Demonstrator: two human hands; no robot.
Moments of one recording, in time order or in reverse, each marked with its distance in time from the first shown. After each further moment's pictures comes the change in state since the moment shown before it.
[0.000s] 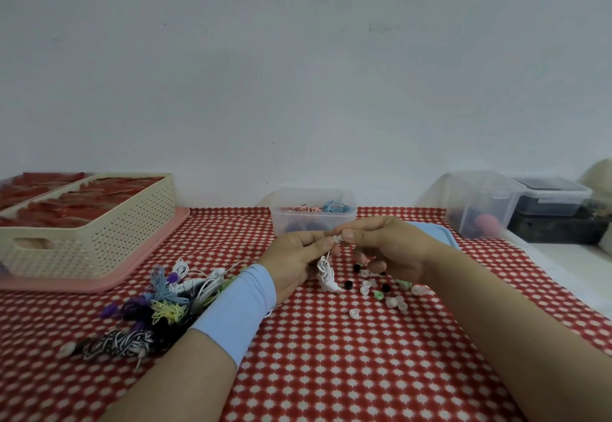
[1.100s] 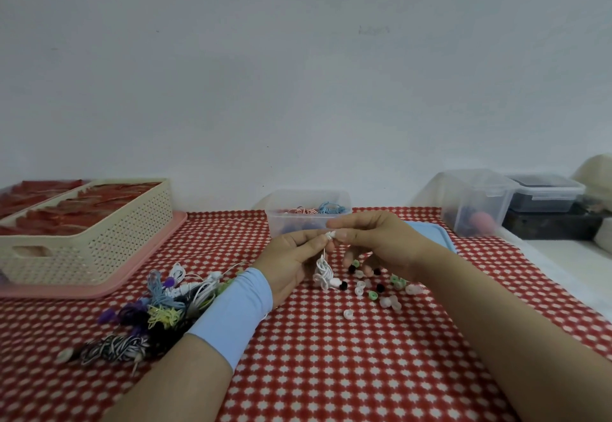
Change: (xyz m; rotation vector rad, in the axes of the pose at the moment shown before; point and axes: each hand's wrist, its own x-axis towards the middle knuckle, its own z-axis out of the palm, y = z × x) left_hand -0.002 0.001 0.005 -0.071 0.013 0.007; right_hand -0.007 -0.004 -0.001 -0.161 0.045 -0.130
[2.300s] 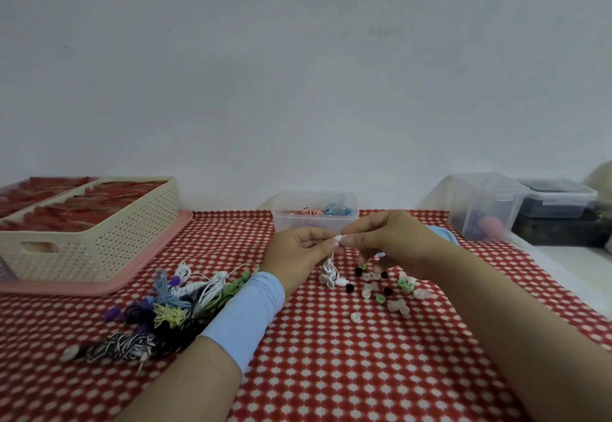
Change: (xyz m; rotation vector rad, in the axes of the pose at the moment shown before) left_hand -0.002 0.001 0.000 0.457 0.180 0.236; right_hand -0.003 -0.016 -0.001 -0.116 0.079 0.104
